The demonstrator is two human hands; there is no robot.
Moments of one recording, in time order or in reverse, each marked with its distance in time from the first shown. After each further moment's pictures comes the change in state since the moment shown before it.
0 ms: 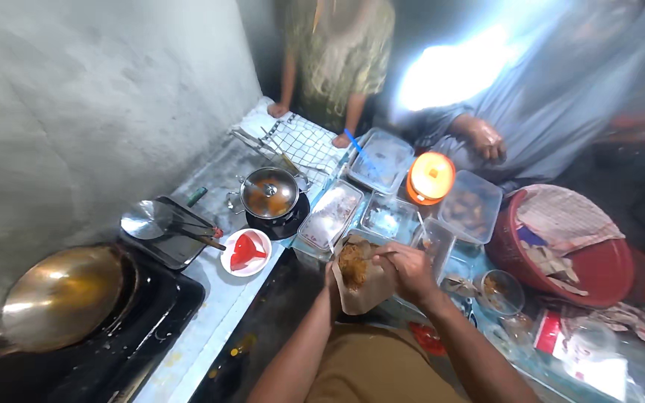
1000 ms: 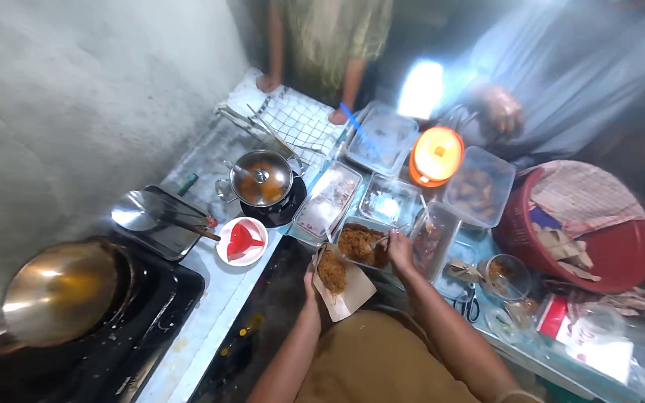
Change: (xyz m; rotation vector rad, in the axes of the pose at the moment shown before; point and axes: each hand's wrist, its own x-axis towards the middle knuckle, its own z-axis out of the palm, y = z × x) left_hand -0.015 -0.021 -0.043 0.051 0.211 0.066; right_hand -0.051 0.104 0.101 0.417 0.085 1.361
